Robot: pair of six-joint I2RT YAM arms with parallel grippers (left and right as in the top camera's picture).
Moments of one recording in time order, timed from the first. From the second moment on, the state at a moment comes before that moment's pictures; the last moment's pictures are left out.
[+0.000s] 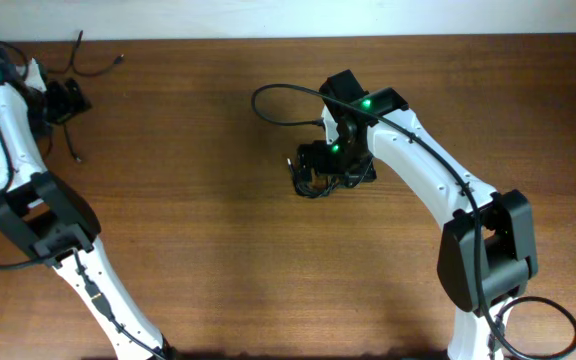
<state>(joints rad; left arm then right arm) 0.51 2.52 2.48 -1.22 0.20 -0.08 0.45 2.03 1.70 -1.10 -0.30 0.36</state>
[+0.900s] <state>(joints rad) 0.52 2.53 2.21 -0.96 -0.06 -0.26 0.46 2.03 1.70 -1.11 -0.30 0.36</state>
